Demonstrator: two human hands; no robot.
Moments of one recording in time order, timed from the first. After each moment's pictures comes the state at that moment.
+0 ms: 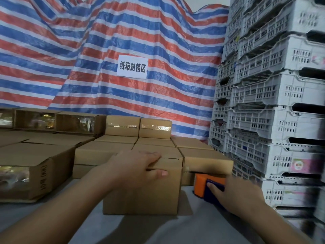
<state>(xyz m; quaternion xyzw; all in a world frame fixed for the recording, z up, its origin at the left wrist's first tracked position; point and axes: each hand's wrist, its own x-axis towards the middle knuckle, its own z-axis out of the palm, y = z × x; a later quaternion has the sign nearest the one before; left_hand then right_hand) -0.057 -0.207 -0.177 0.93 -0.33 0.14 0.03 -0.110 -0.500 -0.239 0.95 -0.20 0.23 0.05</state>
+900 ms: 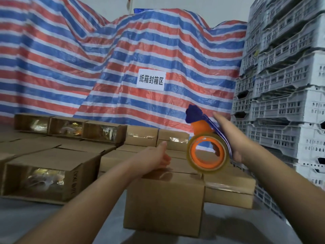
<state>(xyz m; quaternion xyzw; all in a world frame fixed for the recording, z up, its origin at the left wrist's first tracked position) -0.069 -0.193 -0.143 0.81 -0.21 -0.01 0.54 -0.077 -0.422 -0.083 0.73 0.06 0.15 -0.66</state>
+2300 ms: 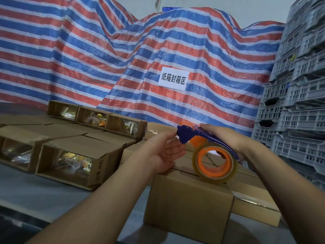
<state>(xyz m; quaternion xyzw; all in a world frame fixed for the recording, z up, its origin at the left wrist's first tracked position) -0.052 -0.172 -0.140 0.48 -0.08 -0.13 0.86 -0.054 -0.361 -0.072 0.90 0.12 0.05 -0.43</state>
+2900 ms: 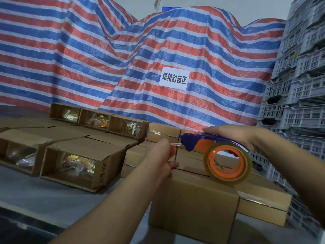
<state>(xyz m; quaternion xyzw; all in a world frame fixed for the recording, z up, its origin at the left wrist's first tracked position) -0.048 -0.181 -0.152 0.46 0.01 0.02 0.89 -0.050 -0.362 -0.050 0.92 0.06 -0.07 -0.38</state>
